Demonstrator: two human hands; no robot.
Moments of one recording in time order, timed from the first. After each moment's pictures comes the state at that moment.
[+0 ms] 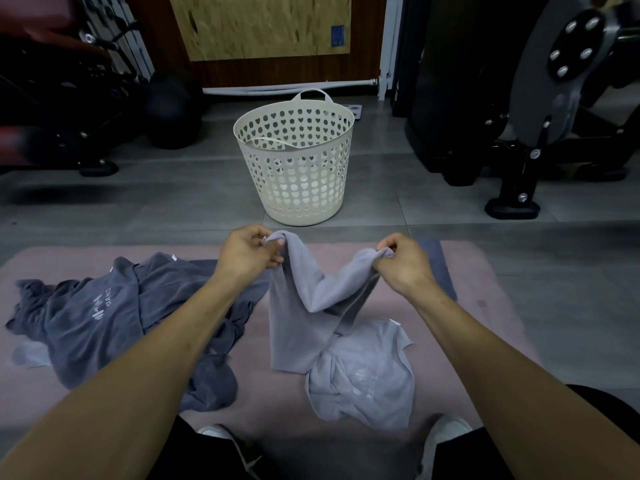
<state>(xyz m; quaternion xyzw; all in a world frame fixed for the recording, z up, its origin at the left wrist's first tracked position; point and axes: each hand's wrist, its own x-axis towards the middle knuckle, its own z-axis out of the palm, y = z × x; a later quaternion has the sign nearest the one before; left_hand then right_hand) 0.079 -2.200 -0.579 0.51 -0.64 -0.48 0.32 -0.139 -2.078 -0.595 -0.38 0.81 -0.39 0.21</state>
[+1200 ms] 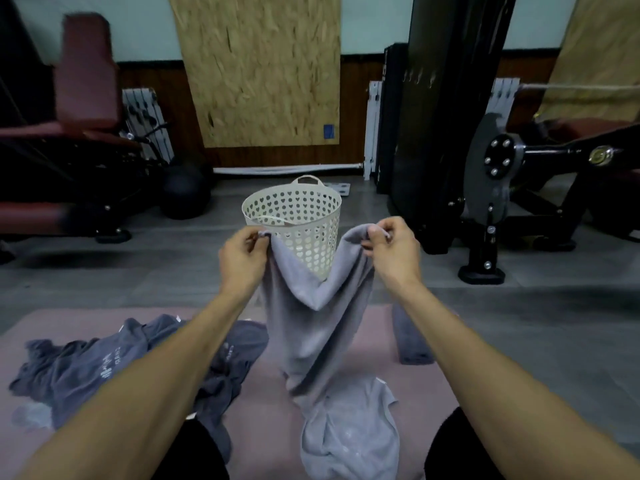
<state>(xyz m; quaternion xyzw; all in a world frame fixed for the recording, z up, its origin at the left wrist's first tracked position) 0.078 -2.174 -0.460 0.41 -0.68 -0.32 0.53 -0.124 -2.047 -0.437 -0.39 0.67 -0.62 0.10</state>
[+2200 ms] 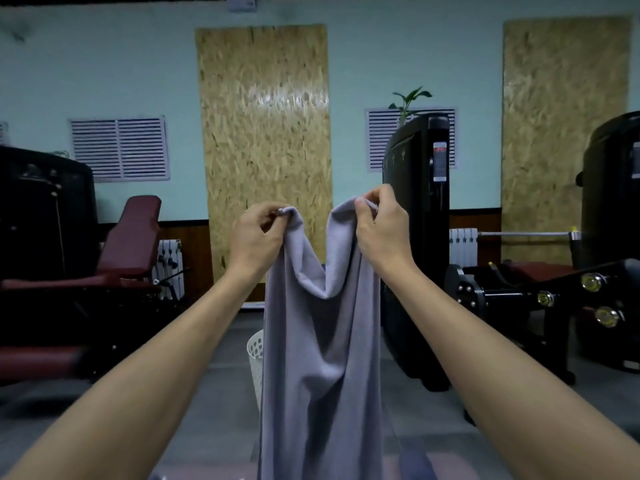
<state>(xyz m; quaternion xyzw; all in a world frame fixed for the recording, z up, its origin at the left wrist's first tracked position) 0.086 -2.093 -0.158 0.17 -0.72 -0.13 0.66 -0.077 -1.981 -0.152 -0.52 0.49 -0.67 -0.20</state>
